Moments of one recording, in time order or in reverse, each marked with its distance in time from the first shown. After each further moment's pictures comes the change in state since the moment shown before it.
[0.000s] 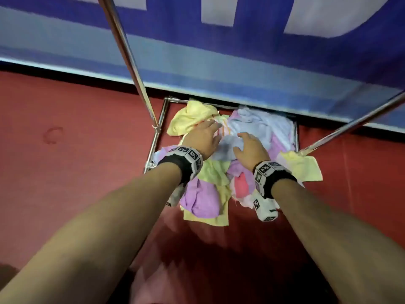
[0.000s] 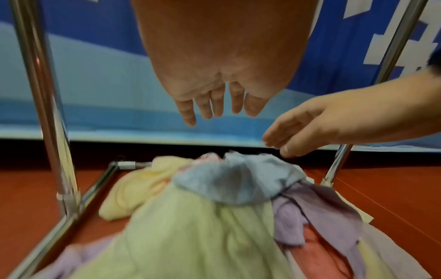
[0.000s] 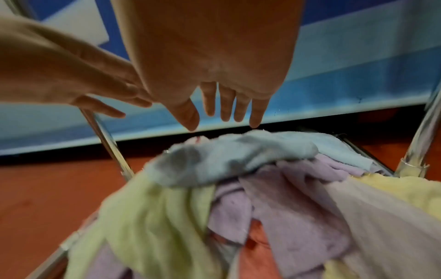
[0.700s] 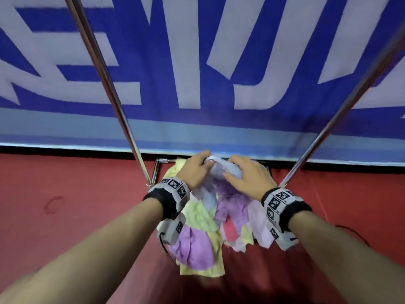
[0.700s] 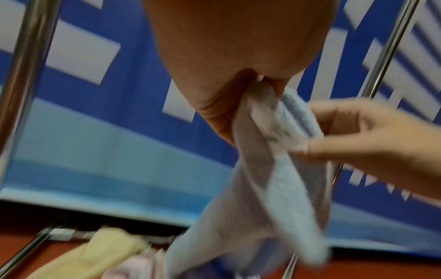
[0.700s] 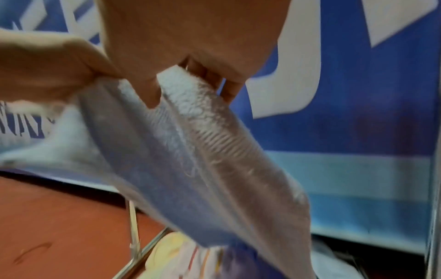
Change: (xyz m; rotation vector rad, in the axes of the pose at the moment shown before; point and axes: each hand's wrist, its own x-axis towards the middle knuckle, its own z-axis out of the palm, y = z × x) left_hand -0.033 0.105 -0.120 -0.383 0.055 0.129; right_hand -0.100 -0.045 -0.159 0.045 0.314 -0.348
